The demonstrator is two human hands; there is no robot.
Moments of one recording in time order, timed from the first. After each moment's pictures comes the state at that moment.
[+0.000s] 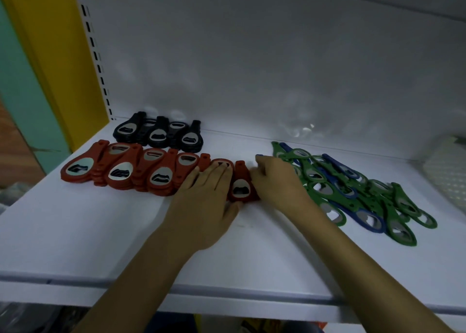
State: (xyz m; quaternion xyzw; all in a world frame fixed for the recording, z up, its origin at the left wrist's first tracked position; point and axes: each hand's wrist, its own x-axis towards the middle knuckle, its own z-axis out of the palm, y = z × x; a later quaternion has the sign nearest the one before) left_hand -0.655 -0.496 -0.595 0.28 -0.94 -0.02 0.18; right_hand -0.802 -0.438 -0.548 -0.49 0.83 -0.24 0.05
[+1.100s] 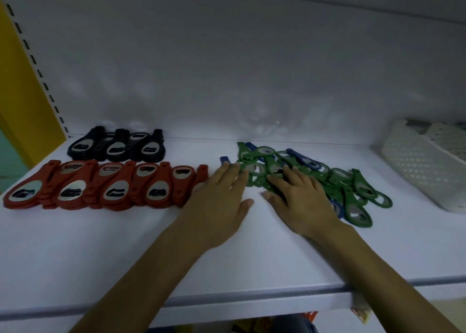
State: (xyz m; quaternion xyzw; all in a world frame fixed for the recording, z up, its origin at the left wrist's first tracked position) left_hand -0.723 -0.460 -0.577 0.20 -0.97 -0.06 0.15; right_hand -0.884 -0.347 -0.578 -0.50 0.86 -0.07 -0.04
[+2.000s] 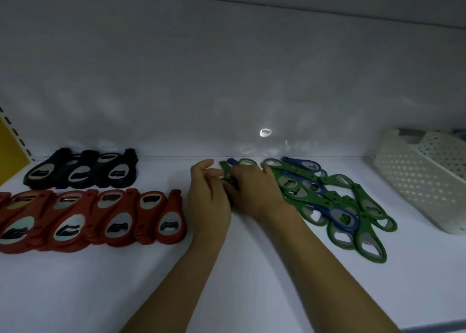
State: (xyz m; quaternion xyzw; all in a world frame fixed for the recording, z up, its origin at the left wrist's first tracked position) left_hand -0.817 -0.463 -0.582 0.35 -0.61 -0.47 0.52; right_hand -0.915 -0.432 -0.566 -0.55 0.82 -0.13 -0.05
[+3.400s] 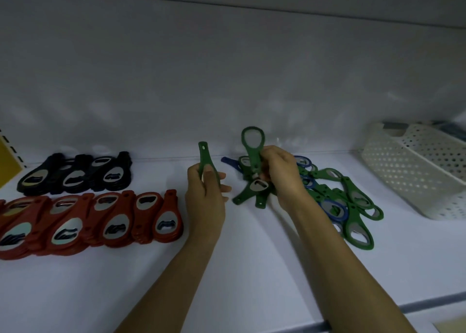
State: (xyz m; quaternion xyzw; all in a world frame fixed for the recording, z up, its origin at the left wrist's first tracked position) left_hand -0.815 -0.458 -0.576 0.31 -0.60 -0.55 0.49; right_hand -0.931 -0.397 -0.536 -0.25 0.66 -0.68 0.22
